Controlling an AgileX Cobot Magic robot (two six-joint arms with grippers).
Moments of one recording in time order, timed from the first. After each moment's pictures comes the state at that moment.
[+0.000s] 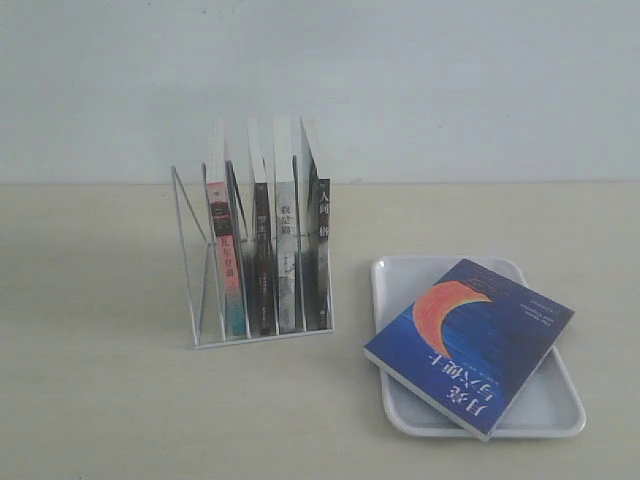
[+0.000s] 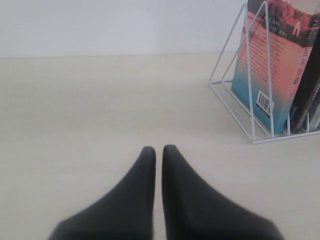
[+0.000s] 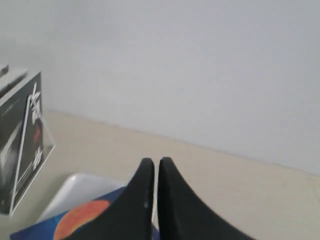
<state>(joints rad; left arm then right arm) -0.05 0.02 0.00 -0.01 0.33 0.00 0.34 0.46 -0.51 -0.56 0.31 0.42</state>
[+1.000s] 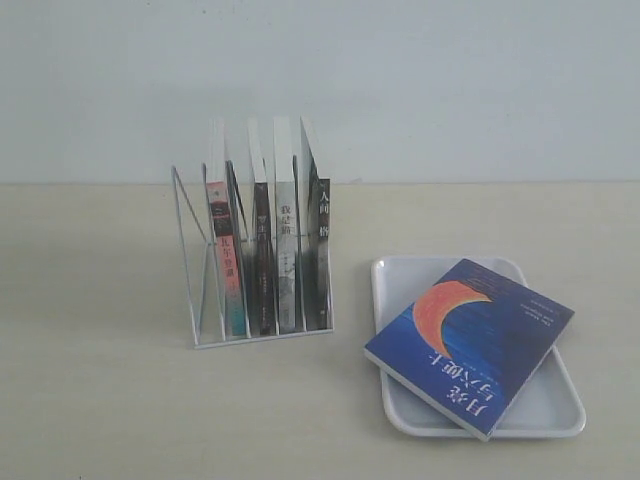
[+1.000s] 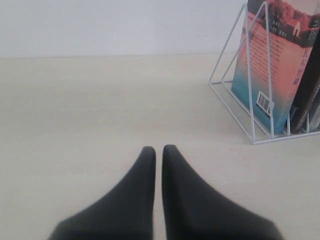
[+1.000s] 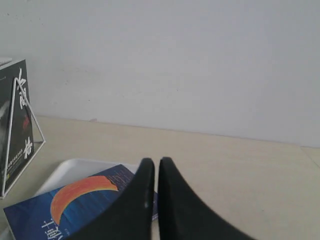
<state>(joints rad) -0.05 0.01 0.00 -0.01 0.33 0.00 0.13 0.01 -0.06 -0.03 0.15 -0.03</state>
